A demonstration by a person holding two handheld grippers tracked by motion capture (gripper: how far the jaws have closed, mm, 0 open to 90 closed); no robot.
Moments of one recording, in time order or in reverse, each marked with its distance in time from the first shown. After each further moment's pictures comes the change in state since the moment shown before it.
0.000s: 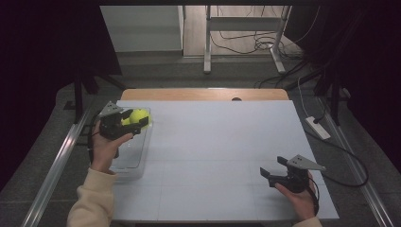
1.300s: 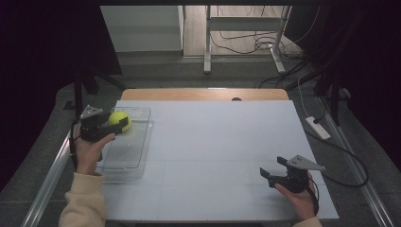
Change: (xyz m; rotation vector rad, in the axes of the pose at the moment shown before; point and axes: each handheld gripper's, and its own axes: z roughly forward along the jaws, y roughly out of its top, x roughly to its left) left arm 0.045 -0.022 -0.020 0.029 0.163 -0.096; right arm 0.000 0.000 0.000 0.002 0.003 -0.006
